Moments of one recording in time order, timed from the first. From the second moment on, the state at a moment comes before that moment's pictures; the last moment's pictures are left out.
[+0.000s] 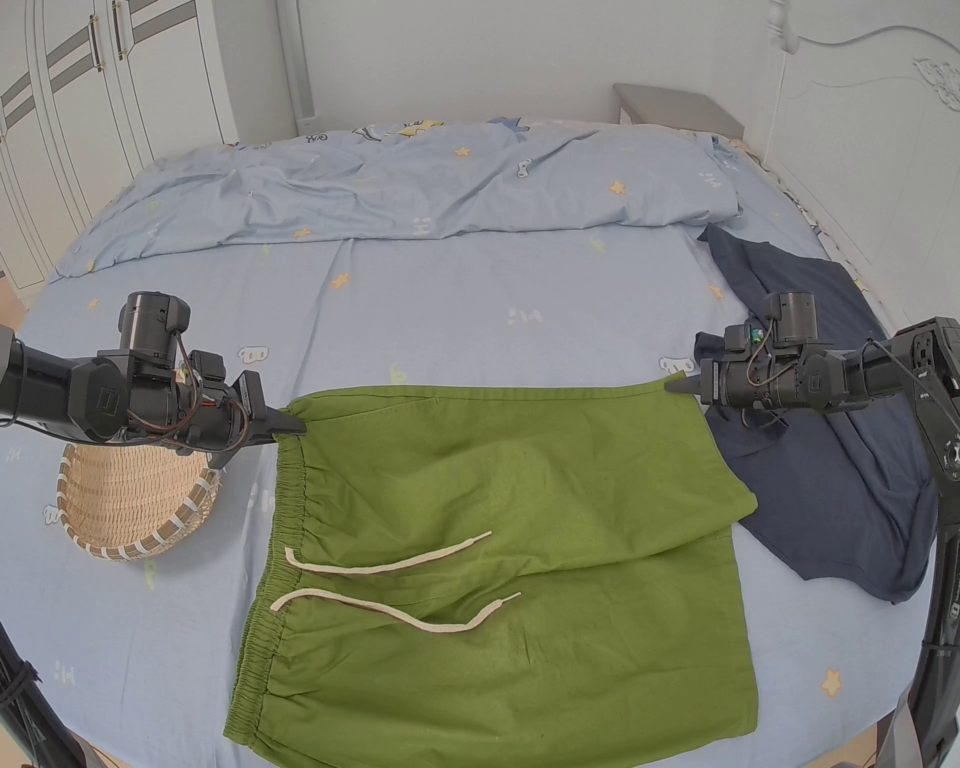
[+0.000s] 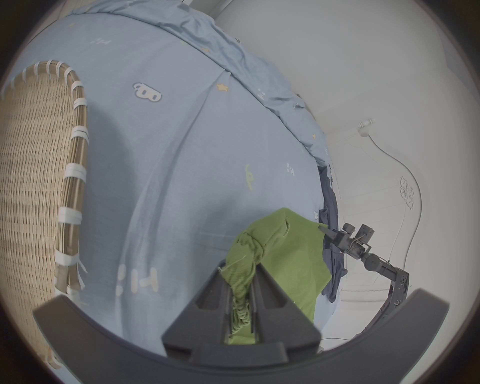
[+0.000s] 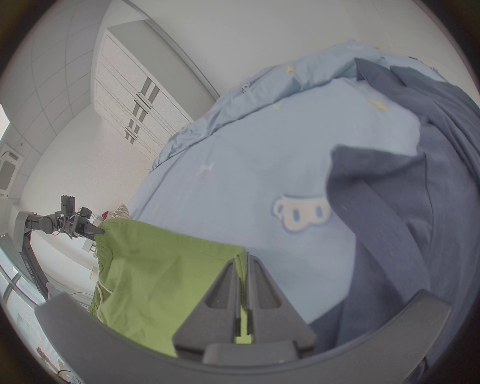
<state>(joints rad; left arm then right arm) -0.03 1.92 -1.21 -0.03 -0.56 -0.48 0.06 2.32 -1.64 -0.10 0.62 0.06</state>
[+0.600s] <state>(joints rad) 0.05 1.93 -1.24 -0.07 -0.56 -0.47 0.15 2.31 -1.92 -0.04 0.54 0.12</state>
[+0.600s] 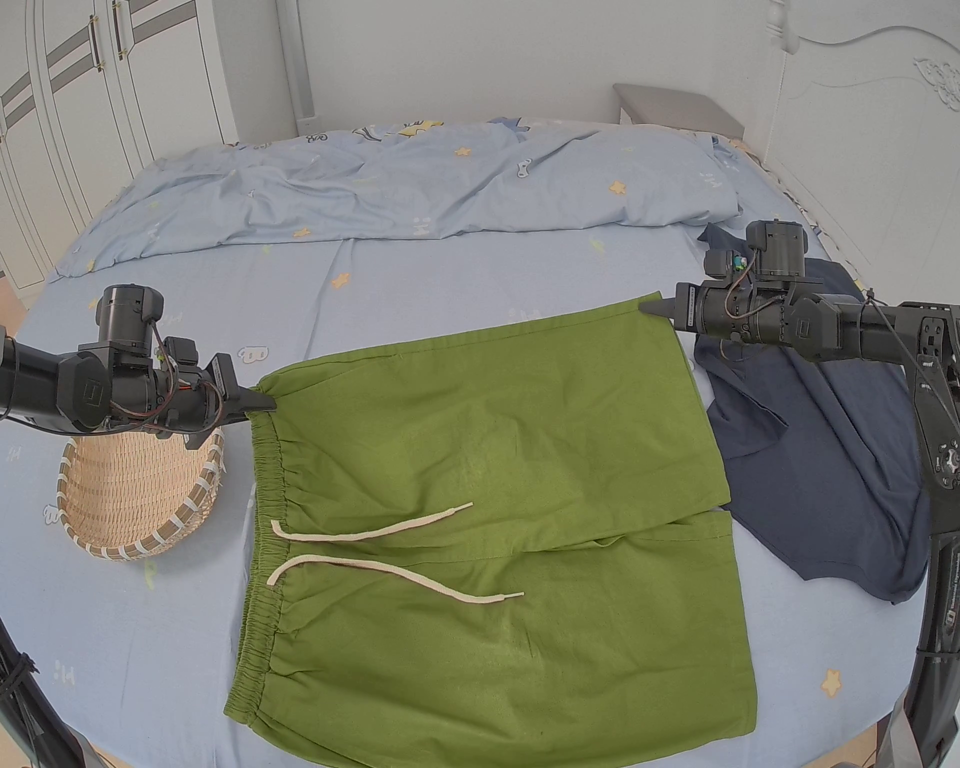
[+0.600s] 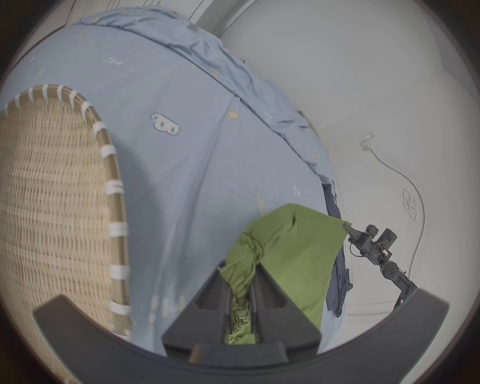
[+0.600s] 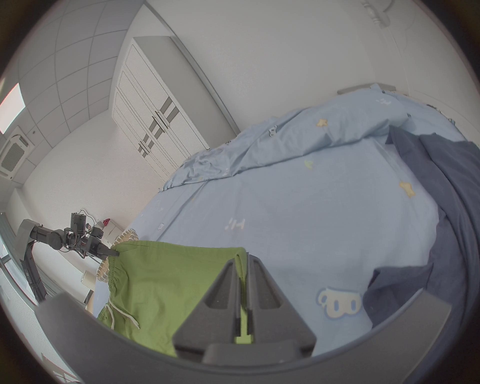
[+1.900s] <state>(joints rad) 0.07 1.95 -1.24 -0.10 -0.55 -0.47 0.16 2.39 -2.00 -0.04 0.47 0.17</state>
